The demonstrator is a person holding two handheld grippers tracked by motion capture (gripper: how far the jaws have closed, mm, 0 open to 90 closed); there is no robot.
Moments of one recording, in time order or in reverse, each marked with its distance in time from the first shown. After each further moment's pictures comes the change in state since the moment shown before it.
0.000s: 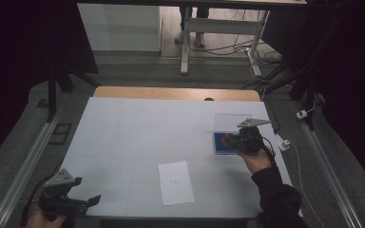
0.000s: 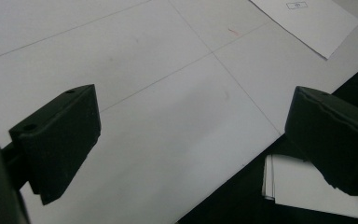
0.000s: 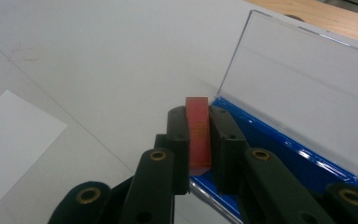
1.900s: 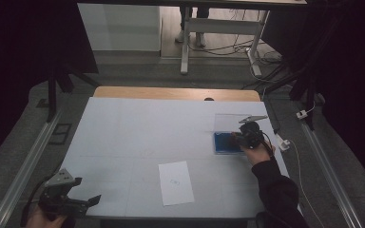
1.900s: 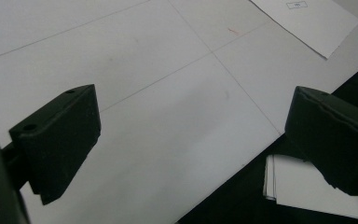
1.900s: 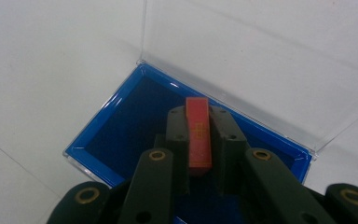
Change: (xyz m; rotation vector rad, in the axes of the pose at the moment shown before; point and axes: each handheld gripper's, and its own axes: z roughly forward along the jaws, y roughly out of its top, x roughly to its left) left arm 0.000 0.000 0.000 0.000 0.000 0.000; right arm -0.044 -0.013 0.036 0.130 -0.120 0.052
